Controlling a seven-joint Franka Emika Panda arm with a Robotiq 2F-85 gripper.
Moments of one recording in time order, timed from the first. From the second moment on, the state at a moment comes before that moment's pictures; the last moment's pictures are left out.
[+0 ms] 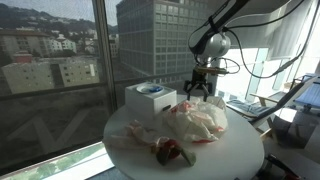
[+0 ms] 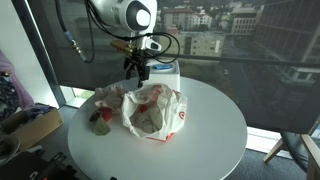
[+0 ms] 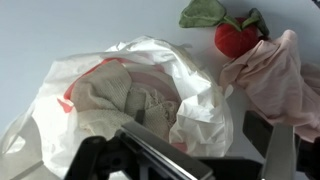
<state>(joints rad) 0.00 0.27 0.01 -2.03 0.19 2.12 0.23</state>
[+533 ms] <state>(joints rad) -0.06 0.40 0.00 -2.03 0.28 2.24 0.18</state>
